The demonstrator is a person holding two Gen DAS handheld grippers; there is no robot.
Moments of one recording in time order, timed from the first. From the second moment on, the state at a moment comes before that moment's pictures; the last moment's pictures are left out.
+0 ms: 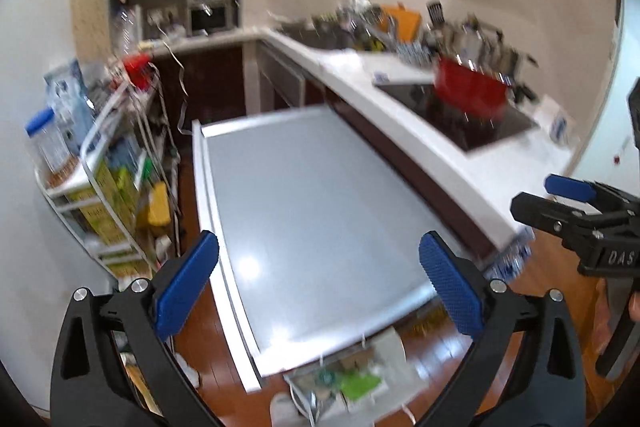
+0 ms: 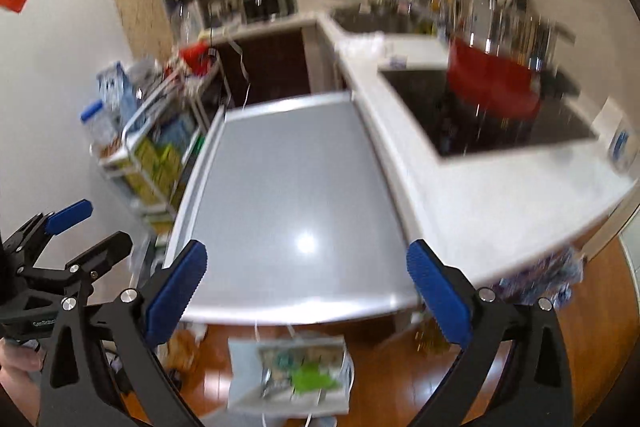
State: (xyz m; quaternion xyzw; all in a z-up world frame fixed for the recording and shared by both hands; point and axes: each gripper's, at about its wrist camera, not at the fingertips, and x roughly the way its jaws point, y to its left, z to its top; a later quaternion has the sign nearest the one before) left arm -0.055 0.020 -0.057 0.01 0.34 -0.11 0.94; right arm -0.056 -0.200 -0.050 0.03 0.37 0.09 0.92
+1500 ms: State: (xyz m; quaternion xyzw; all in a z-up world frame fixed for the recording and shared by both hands) left arm -0.037 0.049 0.011 -0.03 0.26 -0.04 0.96; right arm -0.041 -0.165 0.016 0.02 0.29 0.09 0.95
